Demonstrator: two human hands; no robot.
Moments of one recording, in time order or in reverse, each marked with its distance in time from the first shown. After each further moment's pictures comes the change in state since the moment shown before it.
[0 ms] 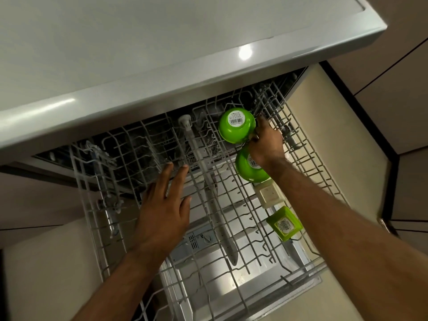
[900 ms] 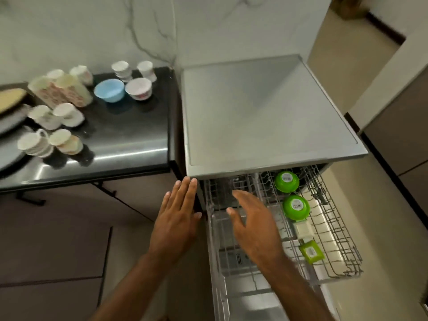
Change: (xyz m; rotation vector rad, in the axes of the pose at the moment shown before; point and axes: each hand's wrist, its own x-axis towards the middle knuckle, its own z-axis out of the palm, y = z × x) left_hand -0.149 0.005 -0.289 0.132 0.233 -0.064; right_hand -0.326 -0.231 -0.104 0.036 -0.110 -0.567
